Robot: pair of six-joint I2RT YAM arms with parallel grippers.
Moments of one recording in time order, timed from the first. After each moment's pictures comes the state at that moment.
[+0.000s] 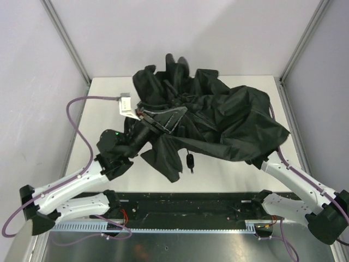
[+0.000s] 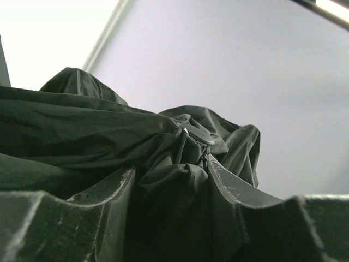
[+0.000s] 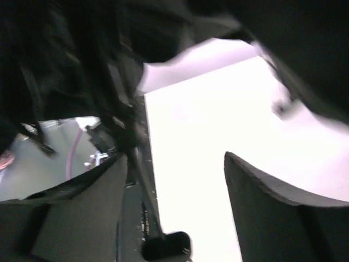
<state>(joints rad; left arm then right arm) -0.99 0.97 0.92 0.59 -0.08 -0.64 0.66 1.02 0.88 0.27 -0.75 0.28</state>
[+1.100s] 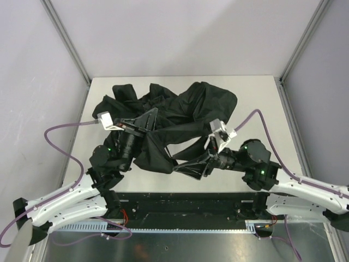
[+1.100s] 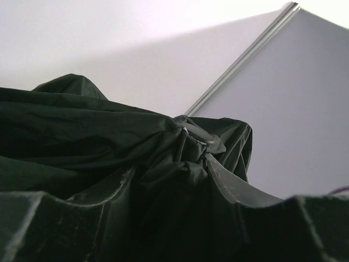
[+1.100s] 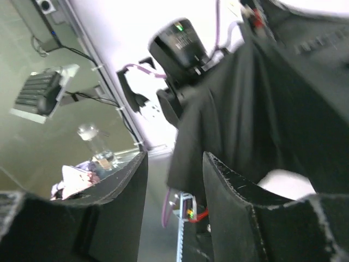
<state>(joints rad) -0.99 0.72 0.67 0.55 -0.62 -0.55 1.15 0.82 0.78 0.38 -0.33 0.45</state>
